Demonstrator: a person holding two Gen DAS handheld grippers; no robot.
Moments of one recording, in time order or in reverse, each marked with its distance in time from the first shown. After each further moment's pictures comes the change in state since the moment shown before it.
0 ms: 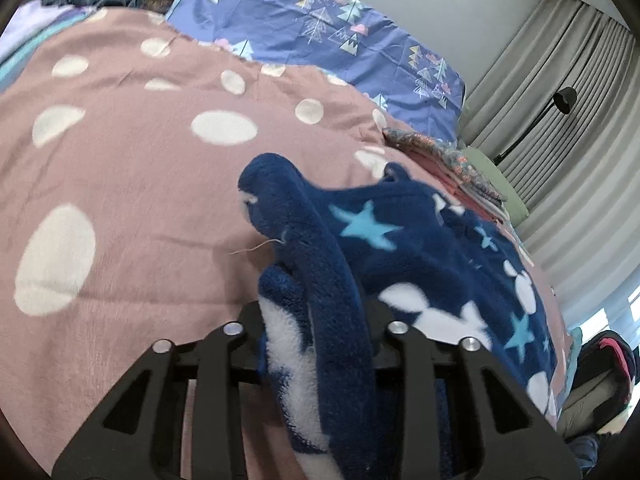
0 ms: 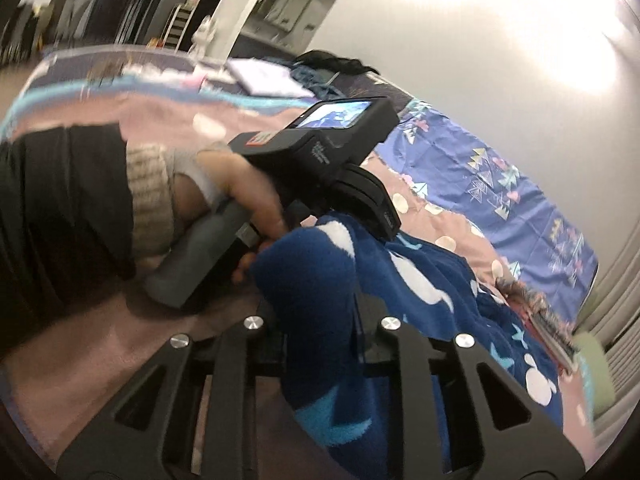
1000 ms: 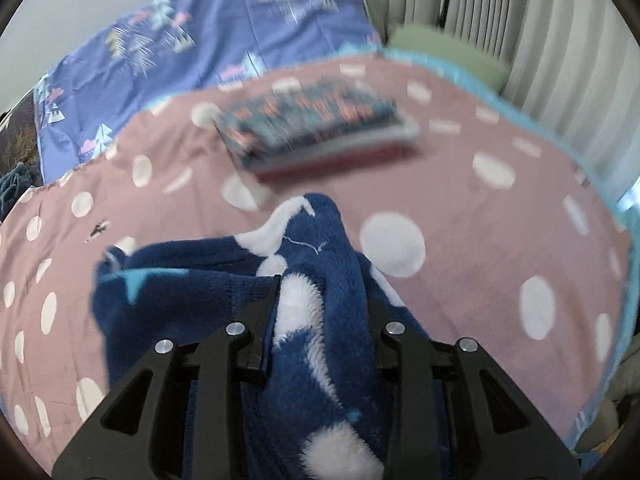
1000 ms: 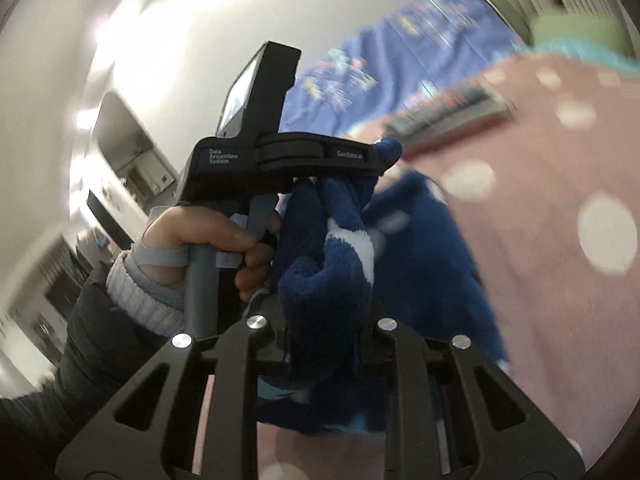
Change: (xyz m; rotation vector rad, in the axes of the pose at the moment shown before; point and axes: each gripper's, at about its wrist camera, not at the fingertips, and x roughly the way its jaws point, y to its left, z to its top) left arm 0.177 -0.370 0.005 0.553 0.234 0.223; right arm -0.125 -0.315 -0.215 1.188 -0.057 0.179
